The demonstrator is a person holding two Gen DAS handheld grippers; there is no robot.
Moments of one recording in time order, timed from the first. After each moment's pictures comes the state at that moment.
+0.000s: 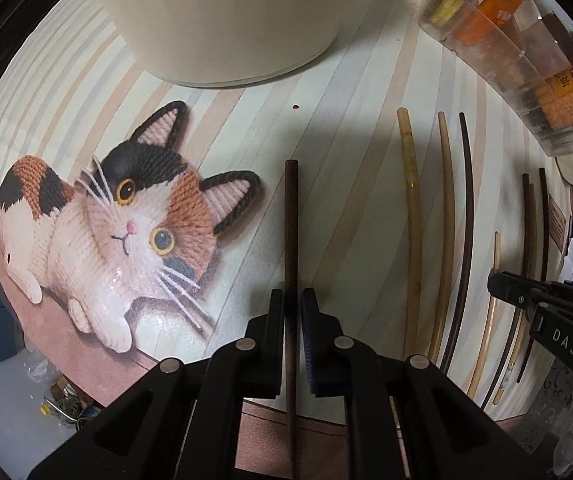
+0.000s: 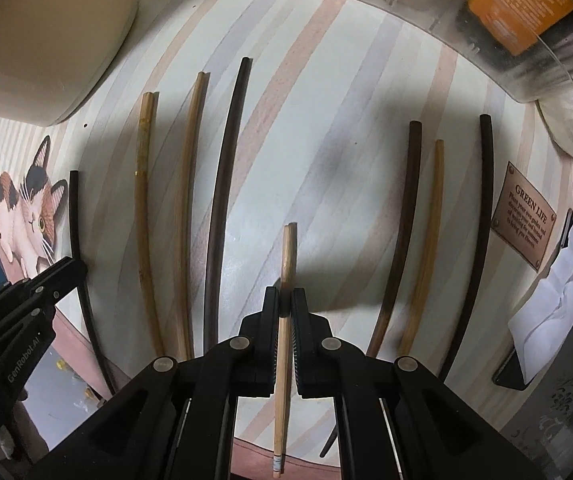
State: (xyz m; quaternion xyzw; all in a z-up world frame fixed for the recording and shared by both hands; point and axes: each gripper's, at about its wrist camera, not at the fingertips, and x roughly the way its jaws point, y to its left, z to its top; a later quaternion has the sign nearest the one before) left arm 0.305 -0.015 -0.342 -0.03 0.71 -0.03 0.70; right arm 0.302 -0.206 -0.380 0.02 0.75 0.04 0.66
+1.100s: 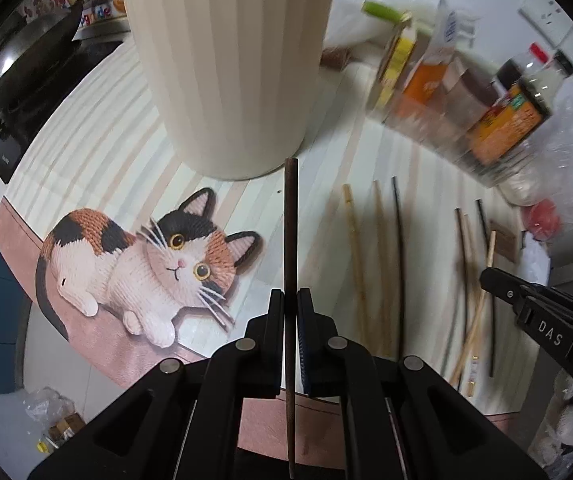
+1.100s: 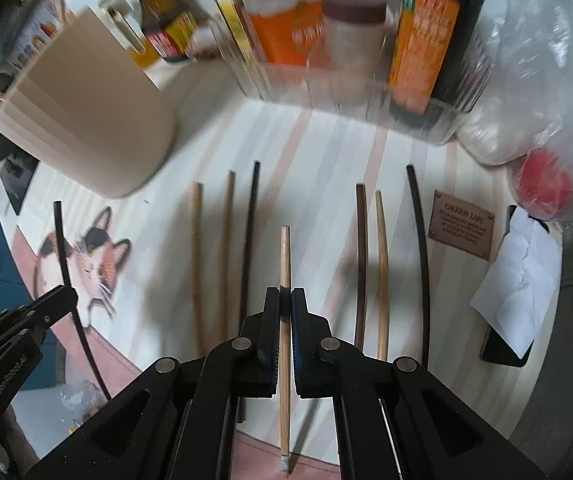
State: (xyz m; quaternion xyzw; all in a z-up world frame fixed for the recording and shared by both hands) left arm 0.261 -0.023 -0.254 -0.02 0.59 -0.06 0.80; right arm 0.245 -0.224 -0.287 0.08 0.61 0.02 0.79
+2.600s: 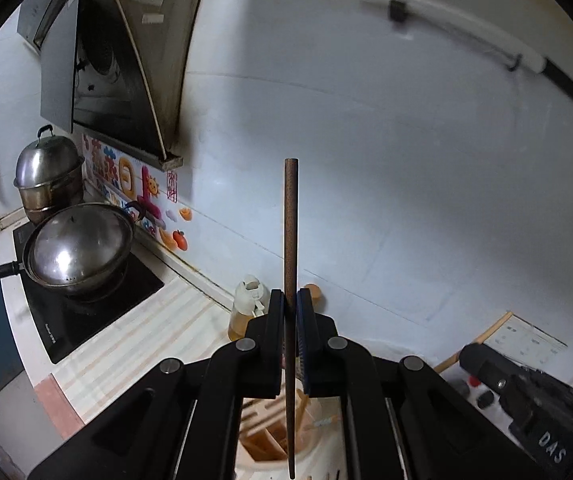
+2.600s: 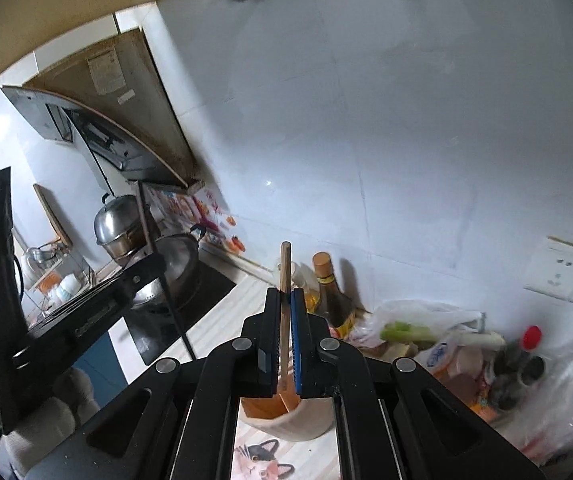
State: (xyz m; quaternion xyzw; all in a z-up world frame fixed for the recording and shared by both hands) left arm 0.391 0.060 0.020 -0.12 0.29 -0.01 0.95; right arm 0.390 -0.137 0.026 0.09 0.34 0.17 0.92
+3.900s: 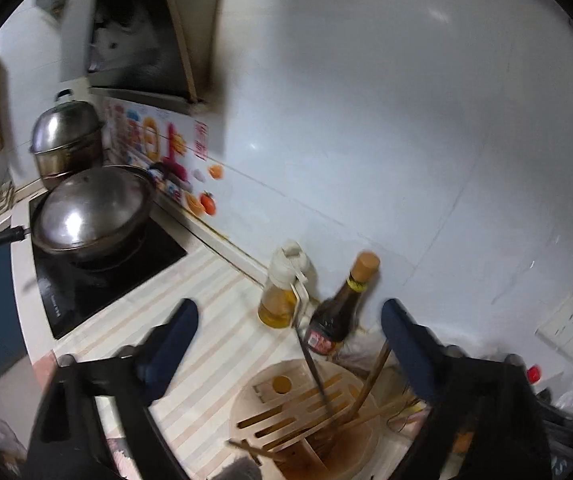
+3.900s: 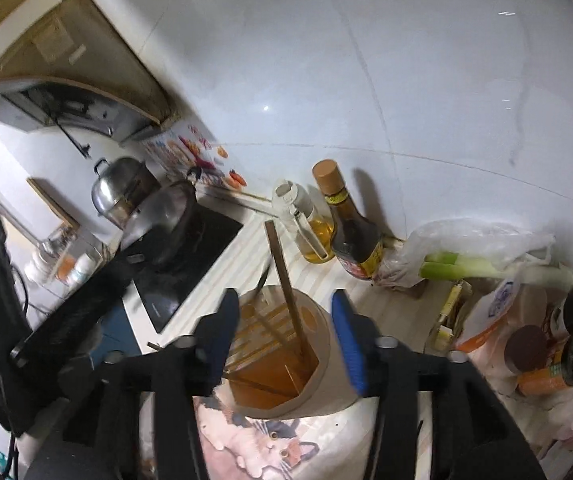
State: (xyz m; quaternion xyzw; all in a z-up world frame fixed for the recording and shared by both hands) left arm 0.412 0.082 -0.043 -0.12 0.32 0.05 0.94; right arm 0.448 -0.143 -0.087 0.15 0.44 0.20 0.86
